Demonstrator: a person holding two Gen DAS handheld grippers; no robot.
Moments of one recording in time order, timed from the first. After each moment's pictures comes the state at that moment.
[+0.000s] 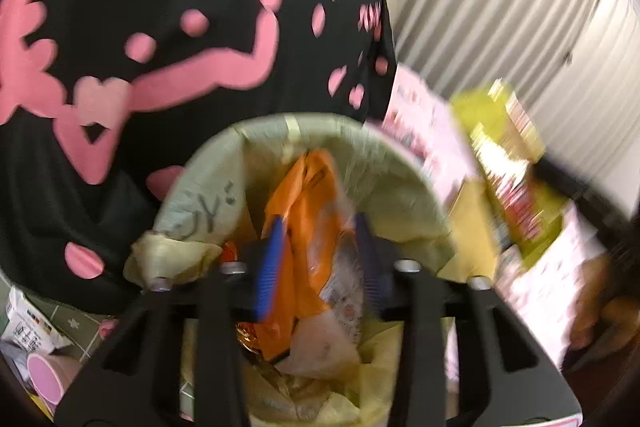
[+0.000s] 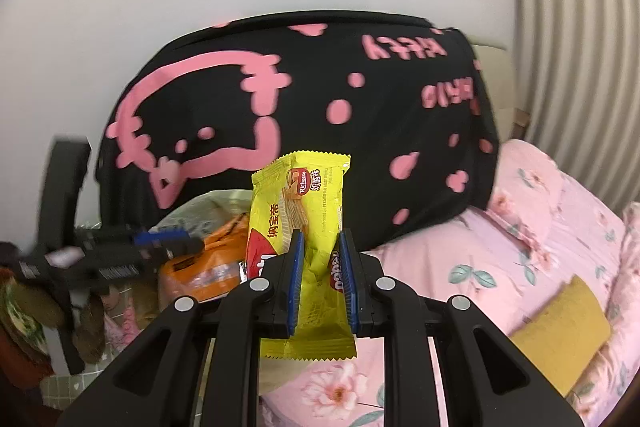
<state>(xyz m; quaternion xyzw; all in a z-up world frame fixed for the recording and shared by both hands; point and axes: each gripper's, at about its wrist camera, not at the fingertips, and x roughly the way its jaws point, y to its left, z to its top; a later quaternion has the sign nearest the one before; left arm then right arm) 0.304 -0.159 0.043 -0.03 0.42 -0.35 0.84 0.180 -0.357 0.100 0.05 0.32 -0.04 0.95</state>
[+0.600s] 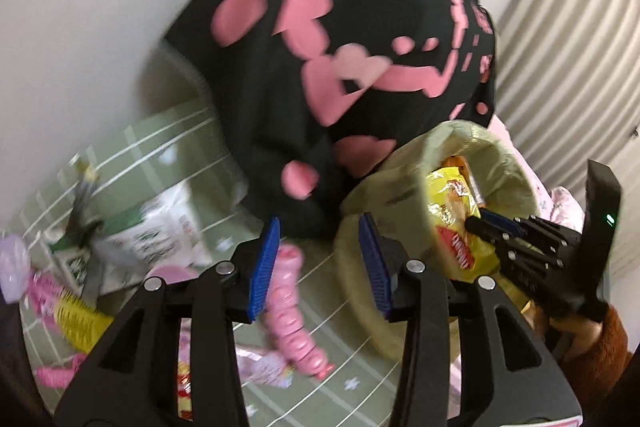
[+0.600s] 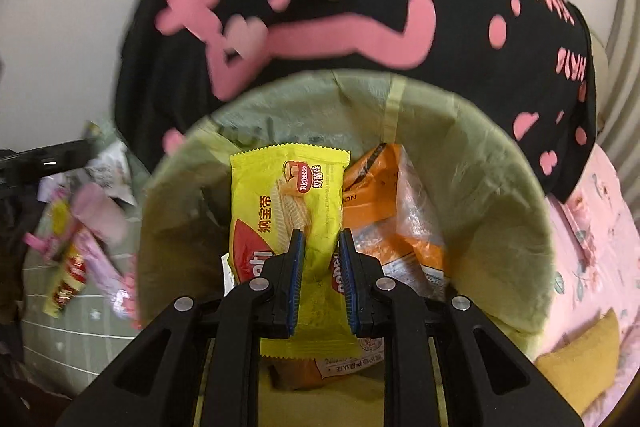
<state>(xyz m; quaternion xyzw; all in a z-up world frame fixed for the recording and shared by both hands) 0.283 -0.003 0.021 -0.08 0.43 -0.18 0.88 0.278 -0.241 -0.005 -0.03 0.45 0.06 0.89</state>
